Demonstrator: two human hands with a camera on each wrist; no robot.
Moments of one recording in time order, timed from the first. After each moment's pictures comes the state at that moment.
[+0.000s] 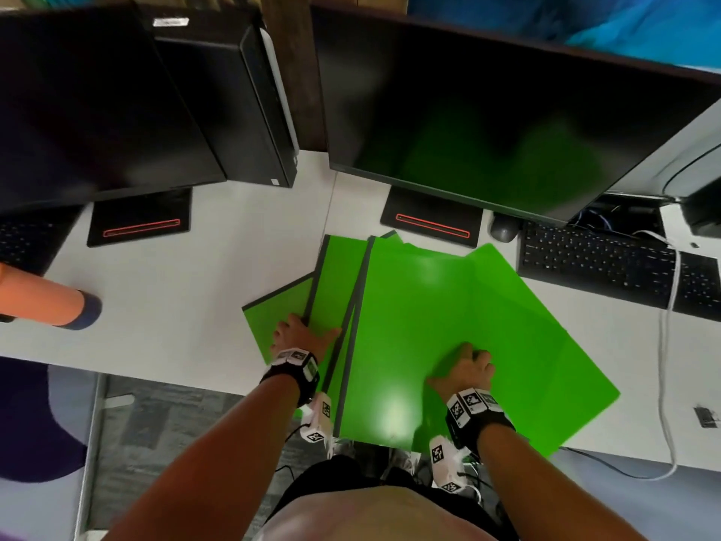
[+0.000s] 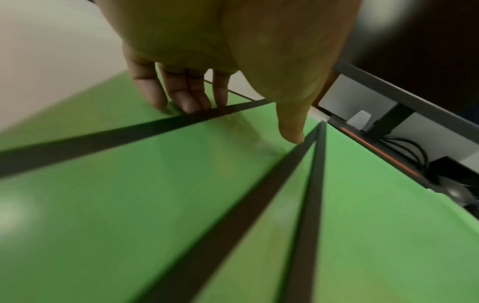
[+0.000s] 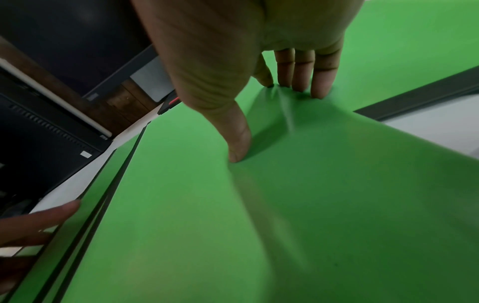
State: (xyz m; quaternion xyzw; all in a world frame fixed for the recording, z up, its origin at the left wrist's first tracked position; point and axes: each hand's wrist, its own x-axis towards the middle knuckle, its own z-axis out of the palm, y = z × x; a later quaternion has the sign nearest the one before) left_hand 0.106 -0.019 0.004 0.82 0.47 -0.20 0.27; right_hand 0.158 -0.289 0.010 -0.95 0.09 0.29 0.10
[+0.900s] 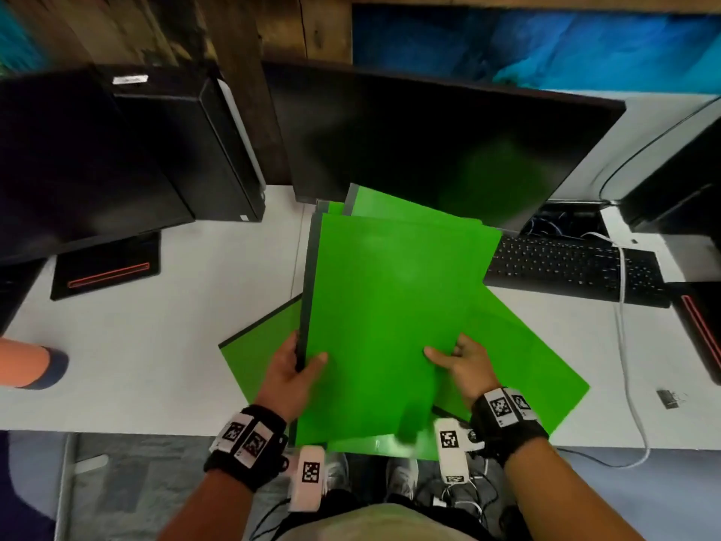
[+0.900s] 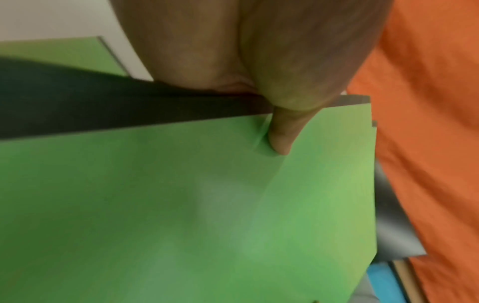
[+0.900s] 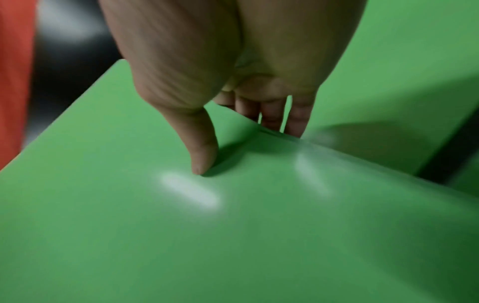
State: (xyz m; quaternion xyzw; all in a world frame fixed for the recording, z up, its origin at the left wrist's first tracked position) left_hand 0.077 -0.054 0.109 0.74 0.24 -0.04 0.63; right_hand 0.184 -0.314 0.057 -0.77 0.14 0.23 0.58
